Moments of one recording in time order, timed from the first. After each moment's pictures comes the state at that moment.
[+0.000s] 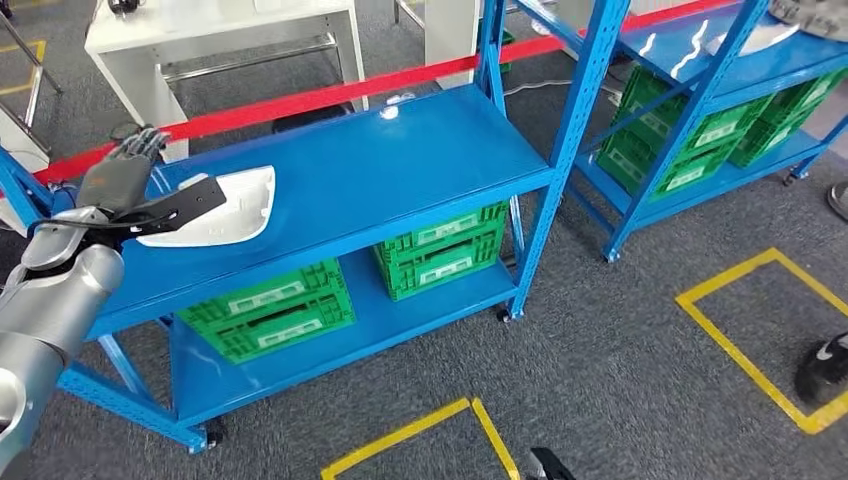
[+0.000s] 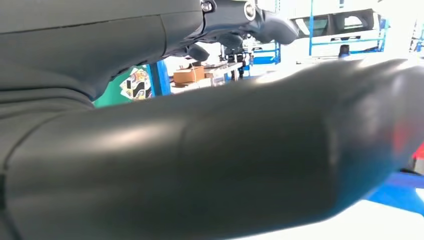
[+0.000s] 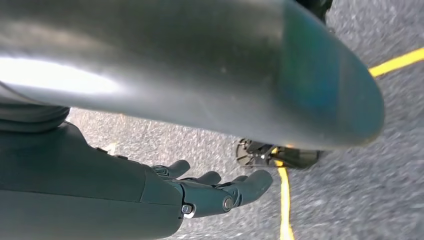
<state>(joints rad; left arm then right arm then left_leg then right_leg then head) -1.12 0.11 -0.51 -0.33 -0.82 0.06 -0.16 -0.03 0.08 -0.44 -0.17 0.34 0.13 0.12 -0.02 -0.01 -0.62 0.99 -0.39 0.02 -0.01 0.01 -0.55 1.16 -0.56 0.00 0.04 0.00</state>
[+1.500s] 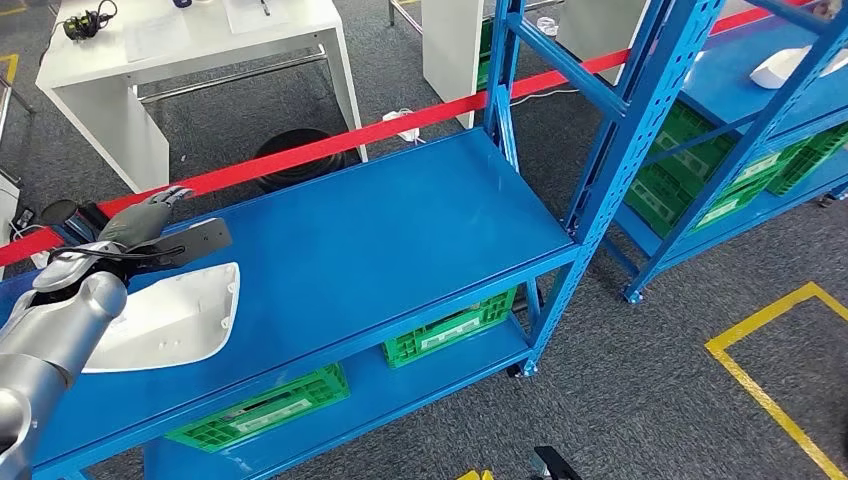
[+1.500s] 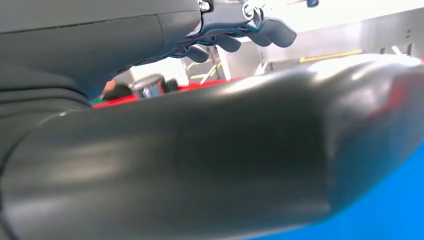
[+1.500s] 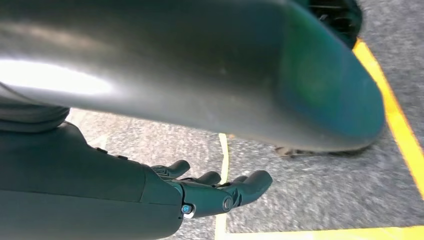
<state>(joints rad) -1.04 0.17 -0.51 -0.32 -0.81 -0.12 -0.21 -0.03 0.07 -0.44 -0.17 0.38 0.14 0.11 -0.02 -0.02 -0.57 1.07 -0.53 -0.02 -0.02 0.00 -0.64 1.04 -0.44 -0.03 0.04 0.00</state>
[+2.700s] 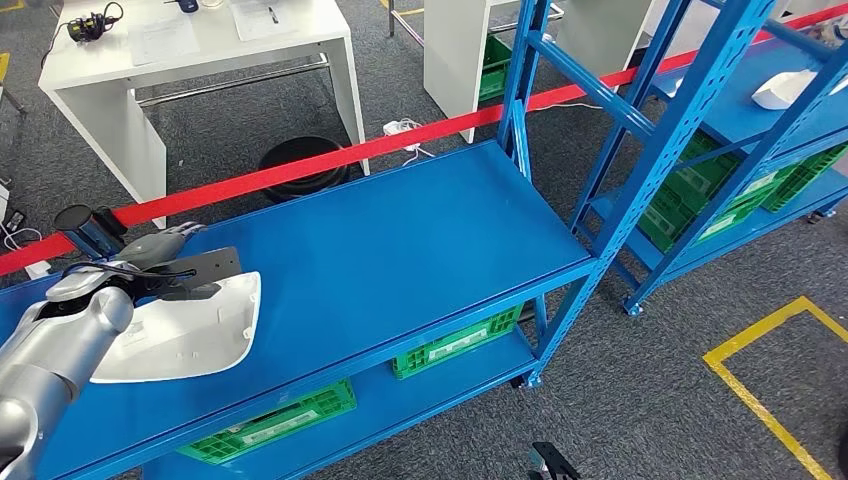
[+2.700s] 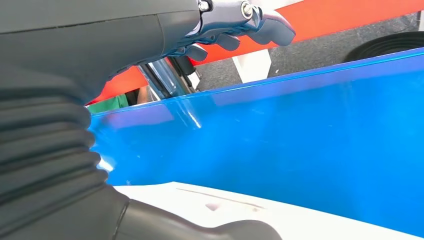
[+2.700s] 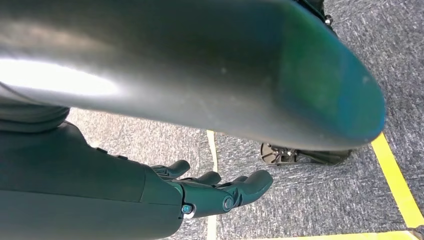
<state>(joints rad) -1.02 0.15 -0.55 -0.29 -0.84 -0.27 -0.20 -0.03 0.07 -0.47 -0.17 0.37 0.14 0.11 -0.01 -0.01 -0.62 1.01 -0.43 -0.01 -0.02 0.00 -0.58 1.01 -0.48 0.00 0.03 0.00</state>
